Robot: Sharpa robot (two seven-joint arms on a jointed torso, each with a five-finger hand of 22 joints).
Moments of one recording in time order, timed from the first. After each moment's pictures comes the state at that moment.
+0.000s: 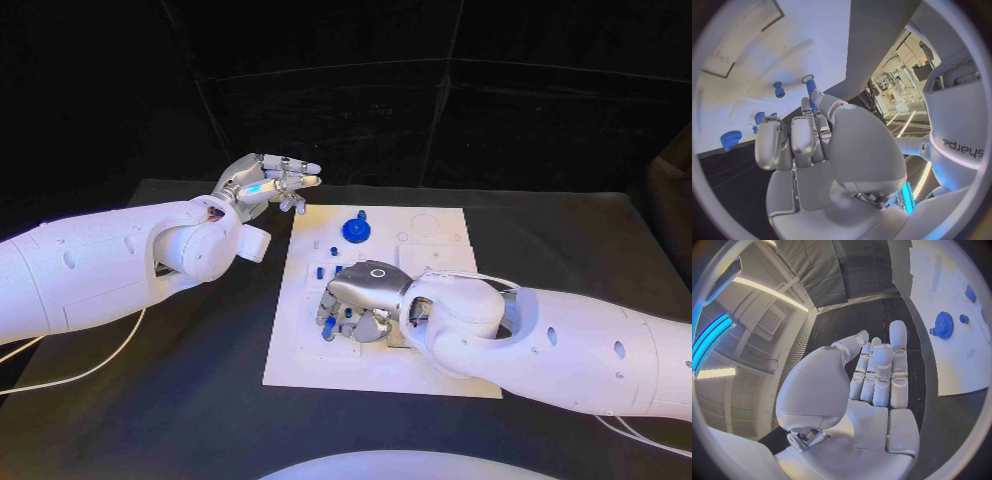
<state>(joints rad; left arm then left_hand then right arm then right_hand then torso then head) 1.35 -0.83 -0.19 1.43 0.00 -0.22 0.43 1.33 -0.13 0.50 -0.07 0.05 1.03 0.18 0.15 0.07 1.08 0.10 0.29 0.07 1.27 0.01 1.09 0.70 0.18 1.22 0.11 0.64 0.72 1.09 -0.63 -0.05 1.73 -1.72 -0.16 -0.14 1.47 -0.10 0.50 -0.03 0.05 1.13 0.14 0.07 0.08 1.24 0.08 0.10 0.07 1.47 -0.02 1.24 1.00 0.07 1.38 0.09 1.41 1.30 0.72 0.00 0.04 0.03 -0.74</state>
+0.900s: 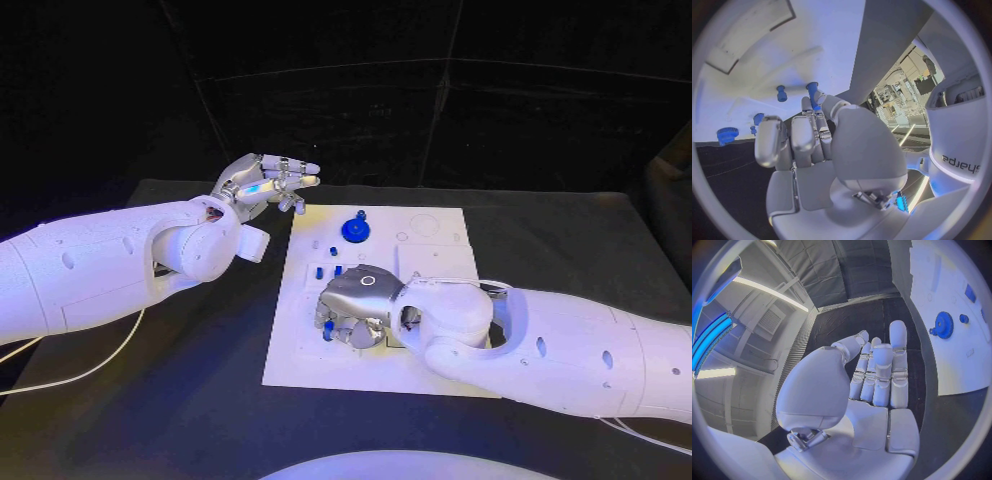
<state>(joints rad) 1.35 -0.84 -0.19 1.43 0.00 -0.22 0.43 1.33 -0.13 0.50 -0.07 0.05 1.03 0.18 0.15 0.07 1.08 0.10 0.29 0.07 1.27 0.01 1.09 0.70 0.18 1.22 0.11 0.64 0.72 1.09 -0.60 -0.06 1.73 -1.85 -0.11 -0.17 1.41 -0.12 0.50 -0.03 0.06 1.10 0.14 0.06 0.07 1.23 0.07 0.07 0.07 1.47 -0.01 1.23 0.98 0.07 1.37 0.10 1.40 1.28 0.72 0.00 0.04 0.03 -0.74</state>
